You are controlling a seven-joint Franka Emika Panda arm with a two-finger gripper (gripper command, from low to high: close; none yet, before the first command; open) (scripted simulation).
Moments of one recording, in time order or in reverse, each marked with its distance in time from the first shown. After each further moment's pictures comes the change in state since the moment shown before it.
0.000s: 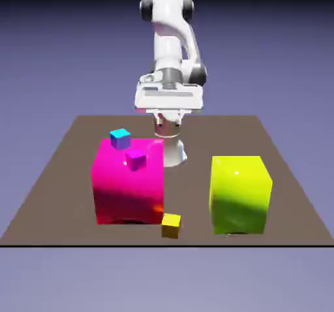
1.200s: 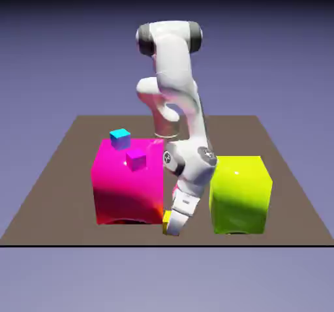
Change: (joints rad) arm -0.022 0.873 0.136 0.495 -0.584 -0.596 -0.659
